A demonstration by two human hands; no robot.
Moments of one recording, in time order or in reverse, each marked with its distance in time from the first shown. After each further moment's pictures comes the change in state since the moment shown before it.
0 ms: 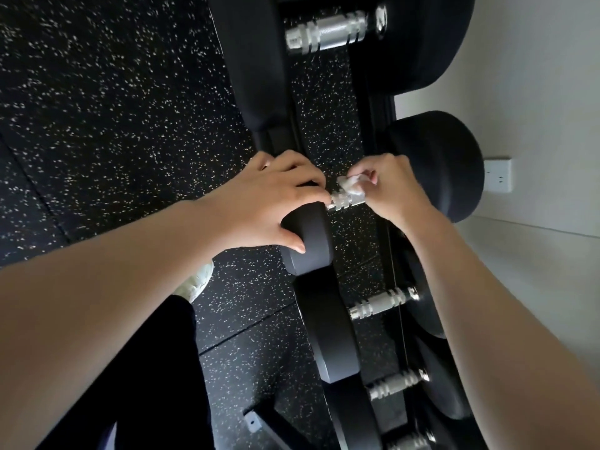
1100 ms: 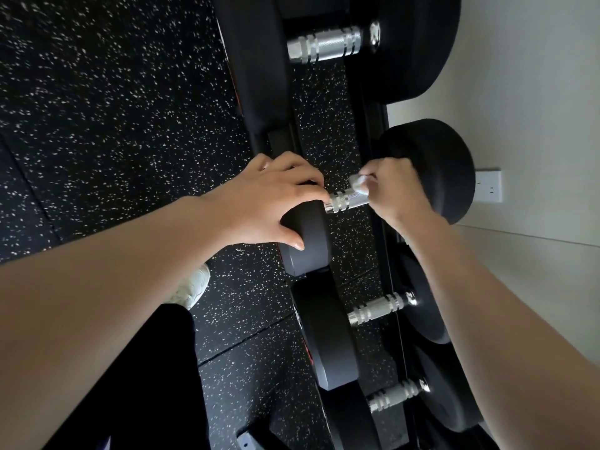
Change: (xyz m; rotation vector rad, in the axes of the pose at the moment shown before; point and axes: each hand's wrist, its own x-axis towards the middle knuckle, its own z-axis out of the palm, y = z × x) left_hand -0.002 0.003 0.001 -0.020 -0.010 -0.030; right_hand 0.002 0.012 0.004 -0.256 0.116 0.023
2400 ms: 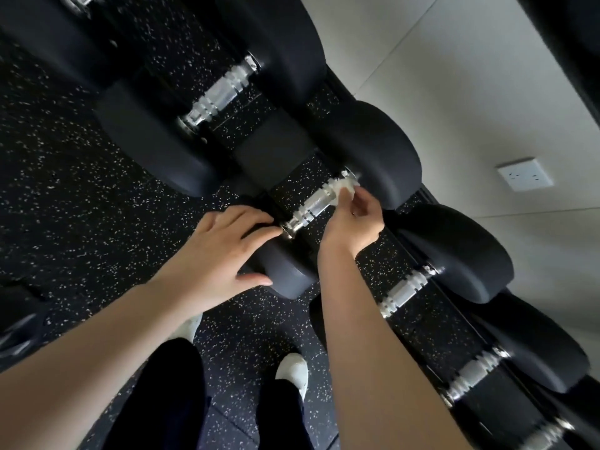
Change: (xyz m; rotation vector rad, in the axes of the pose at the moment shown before) left_hand 0.056 -0.113 -0.176 0.335 -0.072 0.133; right_hand 0.133 -0.131 -0.052 1.511 0.961 1.148
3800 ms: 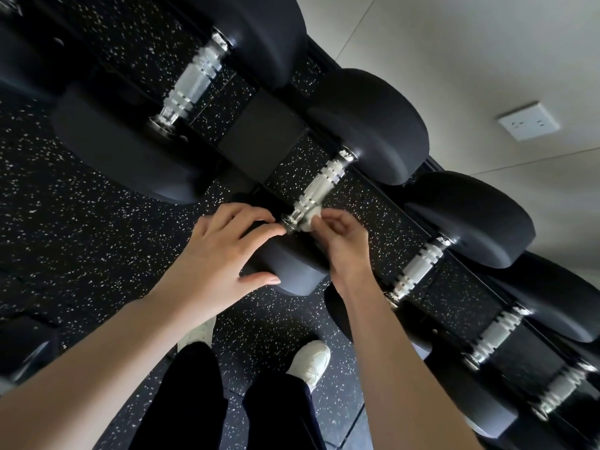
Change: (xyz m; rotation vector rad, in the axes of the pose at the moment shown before) left_hand 0.006 -0.018 0.003 -0.117 -0.032 0.048; right_hand -0.004 0.051 -0.033 -0.028 -0.559 0.359
